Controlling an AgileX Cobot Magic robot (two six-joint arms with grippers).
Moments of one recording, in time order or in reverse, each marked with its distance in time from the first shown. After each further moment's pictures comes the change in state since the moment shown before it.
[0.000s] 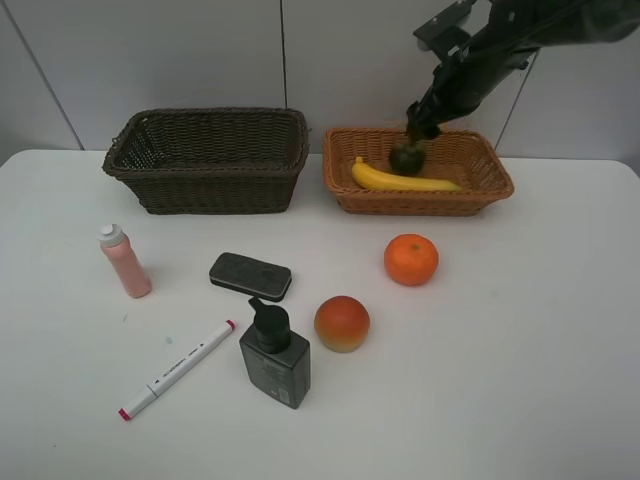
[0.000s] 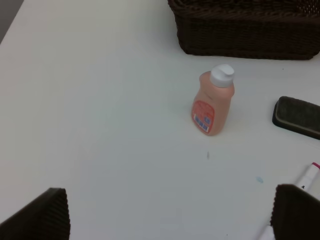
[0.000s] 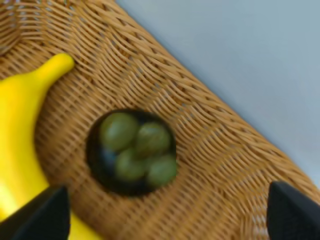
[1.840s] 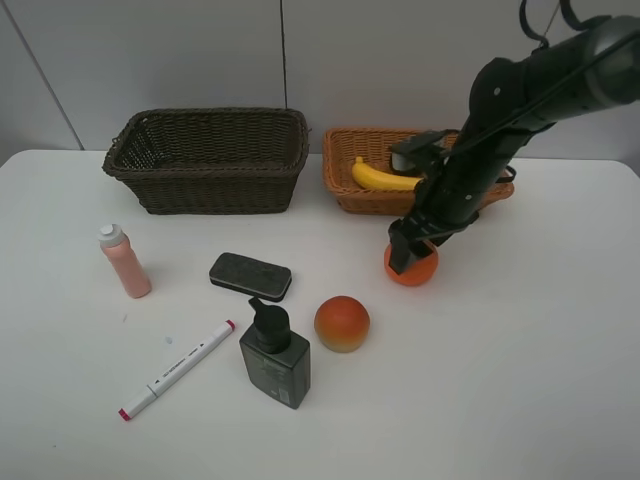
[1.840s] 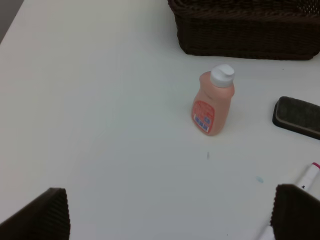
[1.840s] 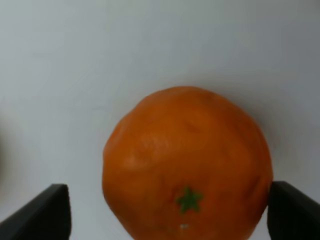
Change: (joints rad) left arm 0.000 0.000 0.000 0.000 0.000 0.000; right arm 0.129 -0.136 0.478 0.233 0.164 0.006
